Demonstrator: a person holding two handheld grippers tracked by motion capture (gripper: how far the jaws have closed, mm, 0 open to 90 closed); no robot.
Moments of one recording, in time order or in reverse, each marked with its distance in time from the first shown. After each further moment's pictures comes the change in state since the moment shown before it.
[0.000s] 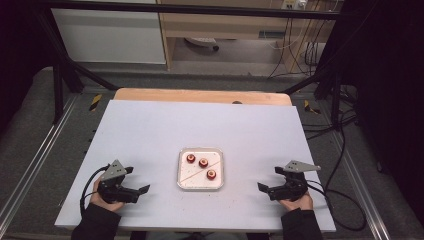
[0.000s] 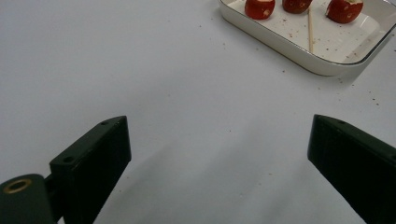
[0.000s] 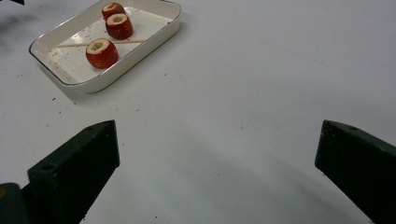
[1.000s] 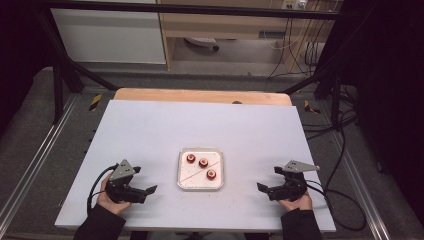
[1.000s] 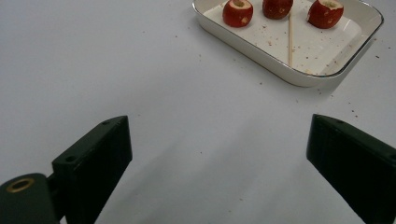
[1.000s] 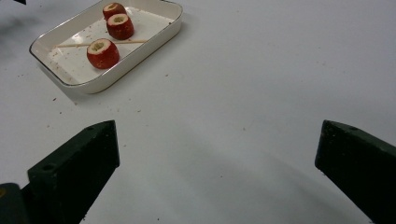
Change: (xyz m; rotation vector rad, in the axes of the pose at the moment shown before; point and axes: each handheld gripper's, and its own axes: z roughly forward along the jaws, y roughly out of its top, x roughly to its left) left arm -0.016 0.013 0.011 0.017 -0.021 0.024; right arm 0.001 0.001 0.001 -0.002 -0.003 -0.006
